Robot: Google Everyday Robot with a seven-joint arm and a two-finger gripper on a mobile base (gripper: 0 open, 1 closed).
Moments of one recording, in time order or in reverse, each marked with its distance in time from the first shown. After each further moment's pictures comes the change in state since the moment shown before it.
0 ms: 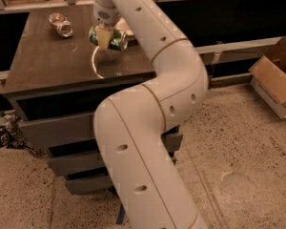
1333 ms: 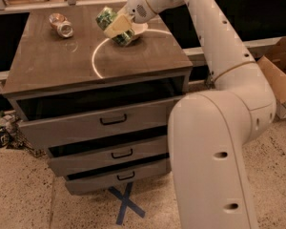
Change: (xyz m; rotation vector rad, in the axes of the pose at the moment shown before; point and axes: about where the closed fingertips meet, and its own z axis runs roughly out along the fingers) arm 0.012 0.001 -0.063 -0.175 -0.703 0.046
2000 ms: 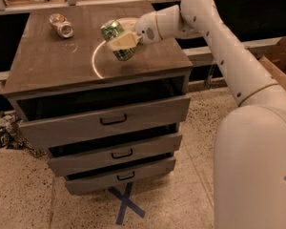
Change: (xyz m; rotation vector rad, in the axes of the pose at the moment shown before) arm 0.028 0.025 0.008 -0.059 -0.250 0.068
